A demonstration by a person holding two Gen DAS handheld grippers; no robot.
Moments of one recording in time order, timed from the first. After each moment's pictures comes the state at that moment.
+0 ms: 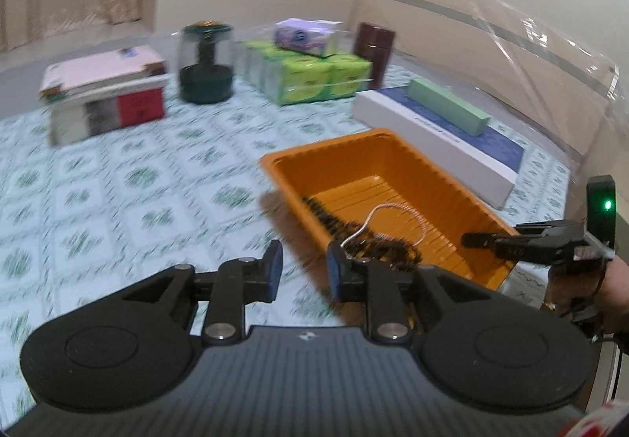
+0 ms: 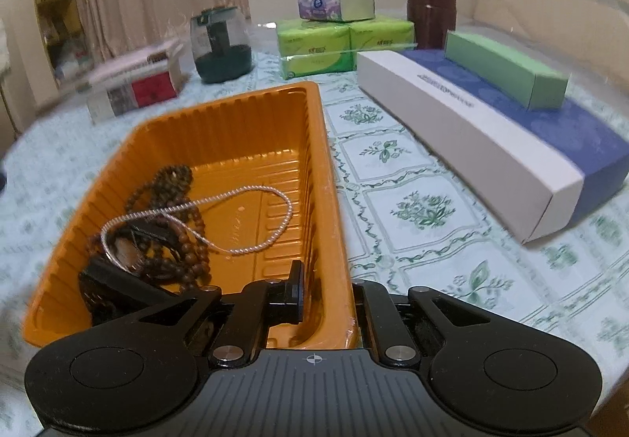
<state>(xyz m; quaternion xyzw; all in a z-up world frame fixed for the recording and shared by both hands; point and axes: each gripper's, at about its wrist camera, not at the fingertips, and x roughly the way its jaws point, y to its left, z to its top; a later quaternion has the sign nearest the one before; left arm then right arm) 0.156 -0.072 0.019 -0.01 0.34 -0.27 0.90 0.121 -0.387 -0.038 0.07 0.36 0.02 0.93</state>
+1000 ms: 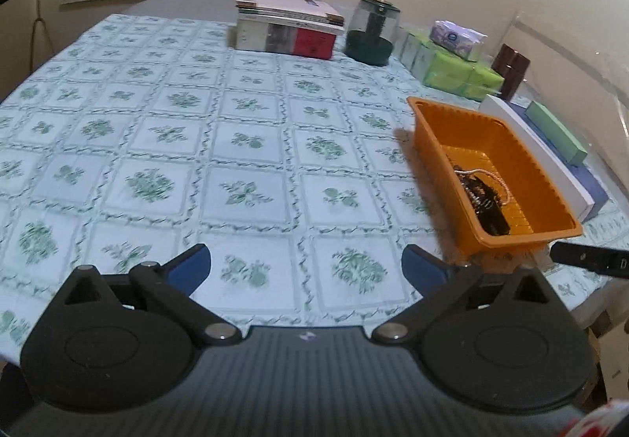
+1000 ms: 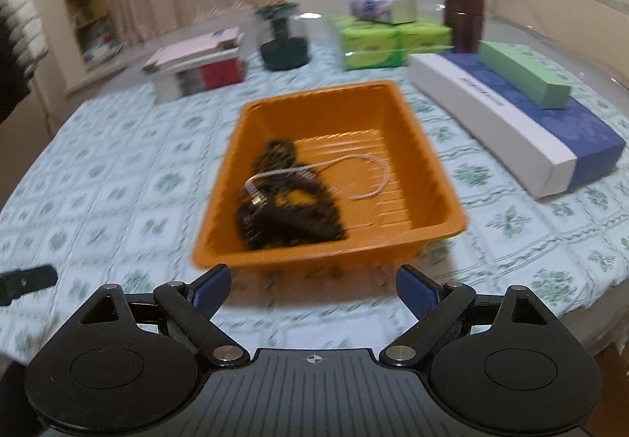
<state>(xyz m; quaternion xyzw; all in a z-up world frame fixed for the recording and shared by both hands) 0.024 -0.001 -0.005 -0.10 0.38 -0.04 0.92 0.033 -0.288 0.026 0.05 0.40 0.04 0.92</state>
